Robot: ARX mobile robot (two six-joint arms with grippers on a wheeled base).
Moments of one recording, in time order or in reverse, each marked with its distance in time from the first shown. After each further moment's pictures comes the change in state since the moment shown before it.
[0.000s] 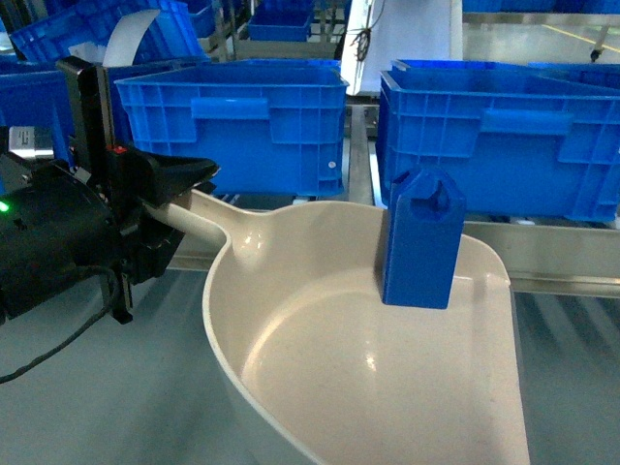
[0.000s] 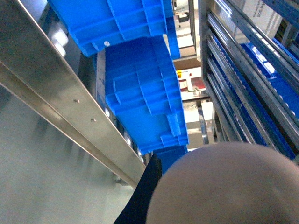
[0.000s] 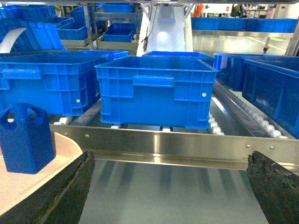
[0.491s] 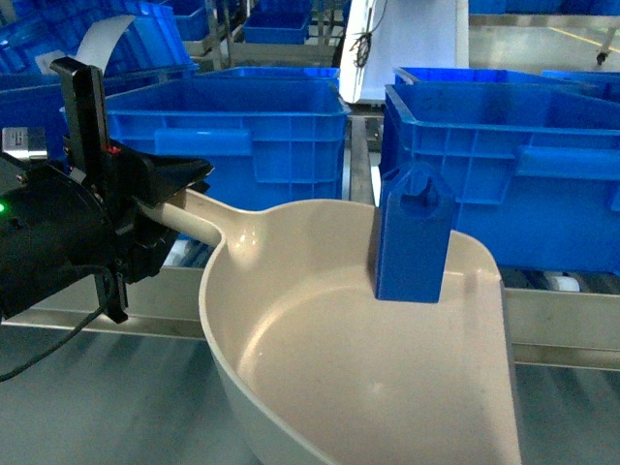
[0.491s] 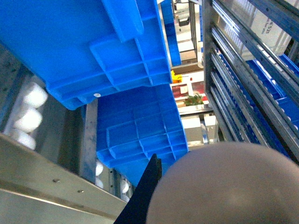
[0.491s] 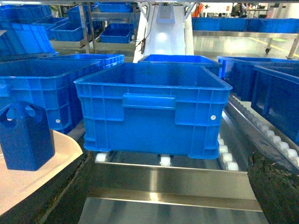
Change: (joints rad) left arm 0.005 0.000 0.000 0.003 -0.006 0.002; right arm 0.000 0.000 0.000 -0.001 0.000 0.000
